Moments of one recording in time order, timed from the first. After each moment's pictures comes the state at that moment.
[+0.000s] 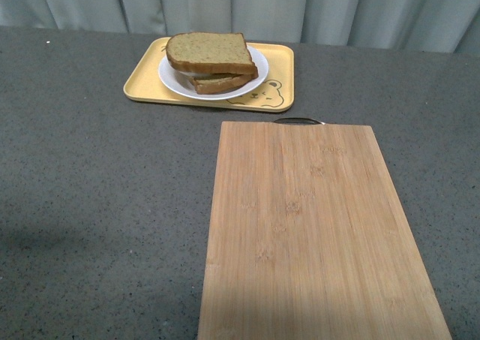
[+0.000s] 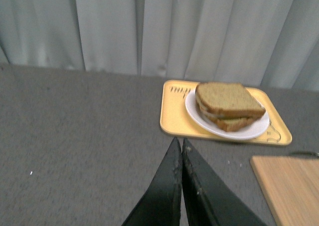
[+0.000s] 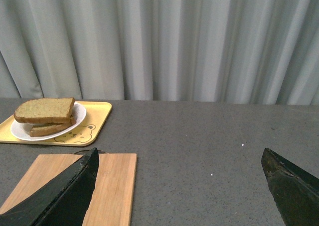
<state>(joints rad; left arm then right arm) 0.00 1.31 0.13 1.15 0.00 -0.01 0.00 0.00 0.00 0.00 0.00 0.00</state>
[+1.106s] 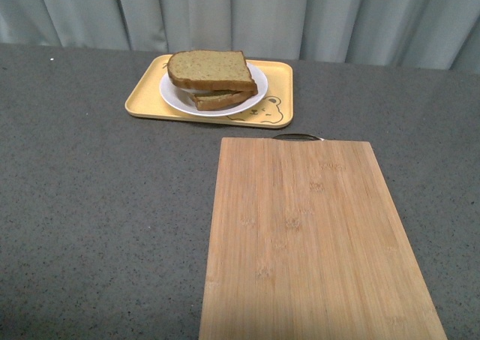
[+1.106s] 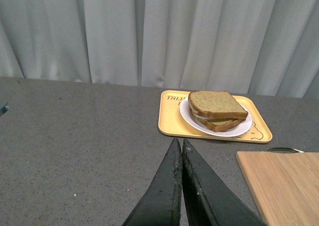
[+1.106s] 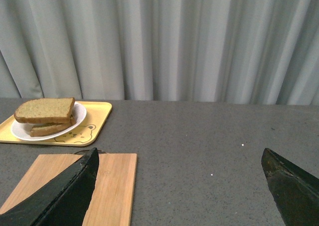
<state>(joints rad) 0.00 0.43 0.02 0.43 0.00 -0.01 0.00 0.00 0.00 0.00 0.00 0.00</state>
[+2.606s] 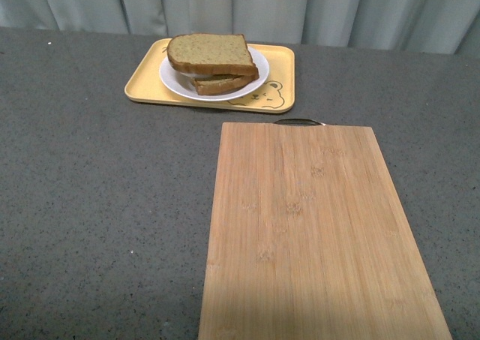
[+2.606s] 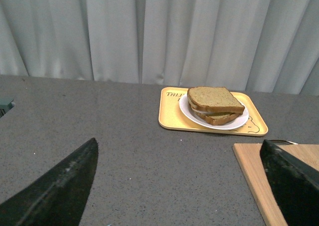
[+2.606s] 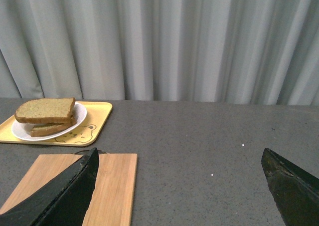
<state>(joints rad) 0.00 0.00 0.02 0.00 0.00 -0.01 0.00 0.00 0.00 0.00 0.00 0.00</state>
